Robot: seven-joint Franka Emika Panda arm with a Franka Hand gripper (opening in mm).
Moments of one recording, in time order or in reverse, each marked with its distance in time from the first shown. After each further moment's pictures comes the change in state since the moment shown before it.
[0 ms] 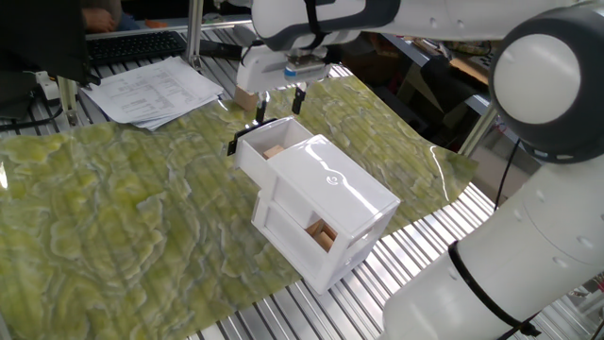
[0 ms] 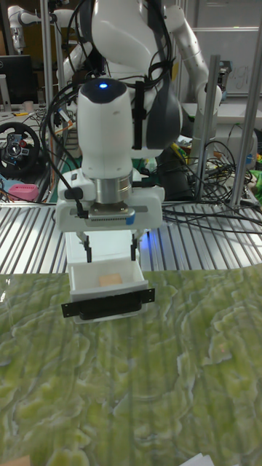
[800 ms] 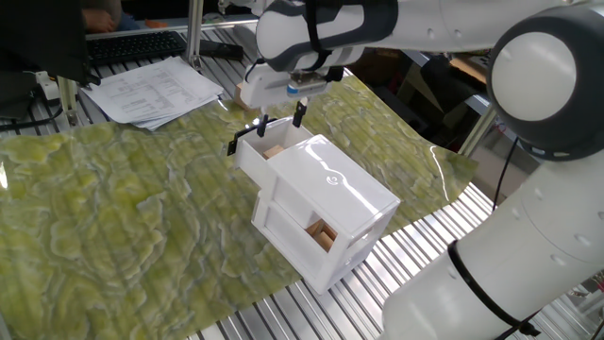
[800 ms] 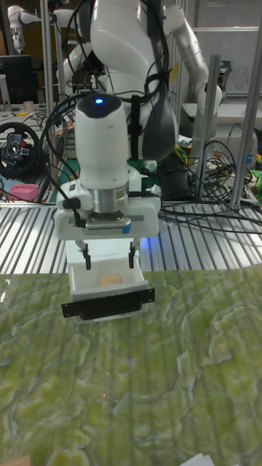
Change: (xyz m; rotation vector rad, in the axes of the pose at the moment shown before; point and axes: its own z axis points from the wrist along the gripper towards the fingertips) arm 0.005 -0.006 0.032 -0.018 -0.022 0.021
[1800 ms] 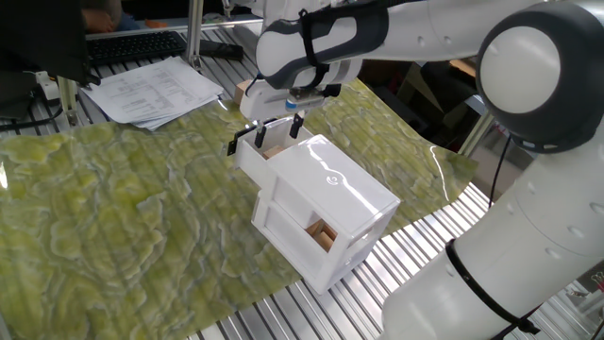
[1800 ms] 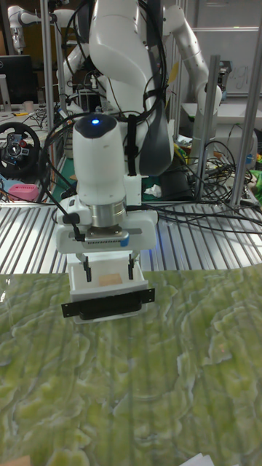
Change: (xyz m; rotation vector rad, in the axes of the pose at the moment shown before) arm -0.001 -0.001 0.028 -0.017 -0.021 -0.004
